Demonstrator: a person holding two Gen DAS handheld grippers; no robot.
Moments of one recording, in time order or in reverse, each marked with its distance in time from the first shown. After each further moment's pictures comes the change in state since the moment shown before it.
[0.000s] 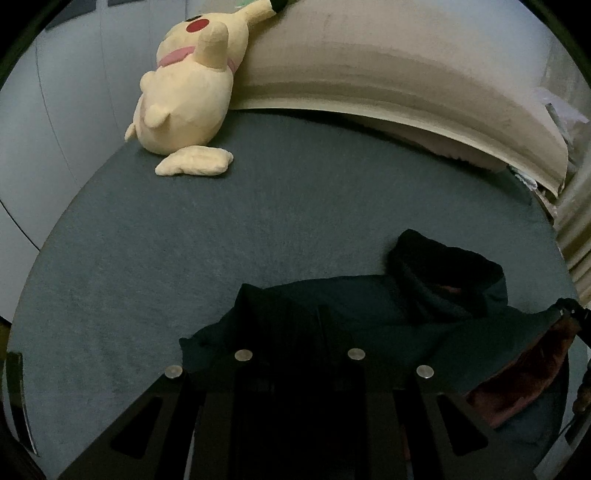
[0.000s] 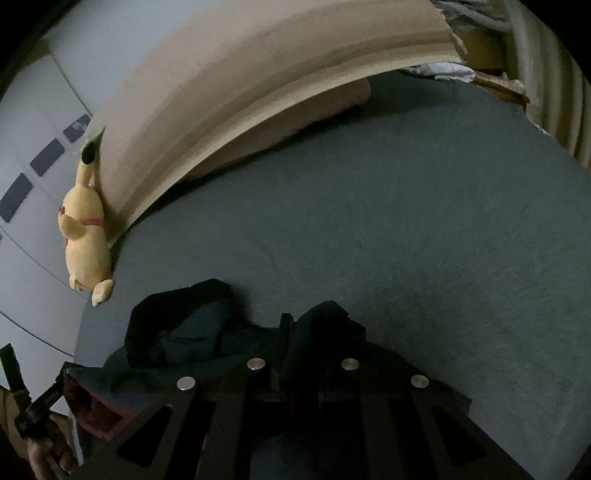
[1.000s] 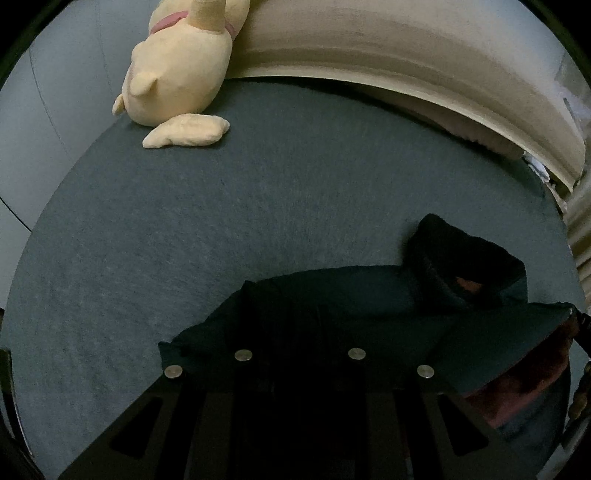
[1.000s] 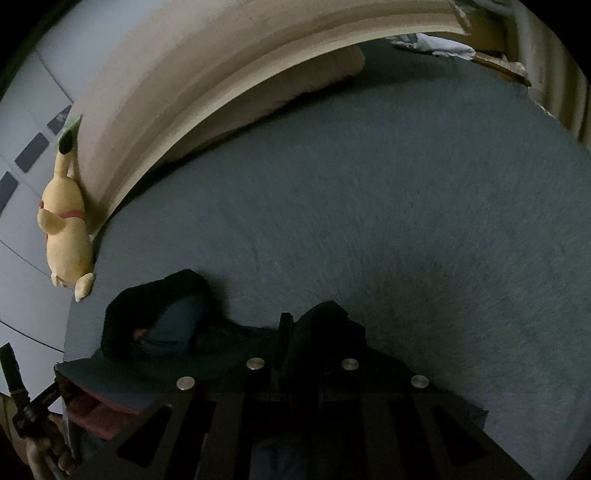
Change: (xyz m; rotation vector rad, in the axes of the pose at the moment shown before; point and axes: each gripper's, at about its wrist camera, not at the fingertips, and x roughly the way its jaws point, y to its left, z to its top) left arm 0.041 0.000 0.000 -0.022 0.096 0.017; right arm 0.037 -0.009 0.006 0.024 0.081 -0.029
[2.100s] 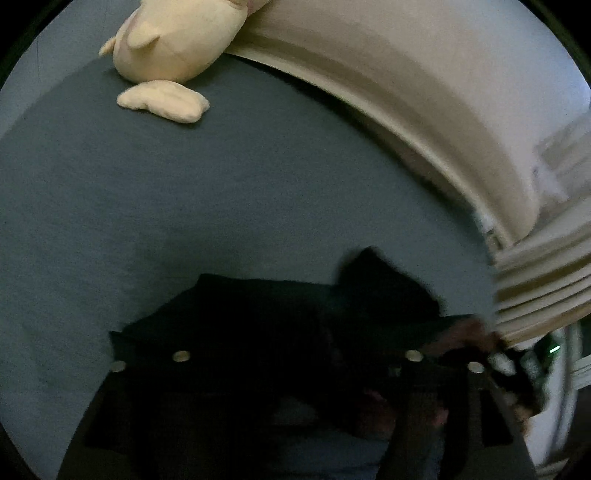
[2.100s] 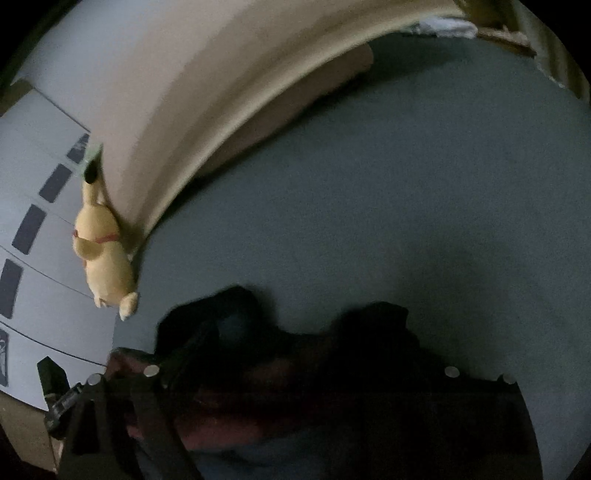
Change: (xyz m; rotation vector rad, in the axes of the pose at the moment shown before) left arm -0.014 0.034 0.021 -0.270 0.070 -0.412; right arm -0.019 -0.003 0.014 0.100 -0.013 0.186
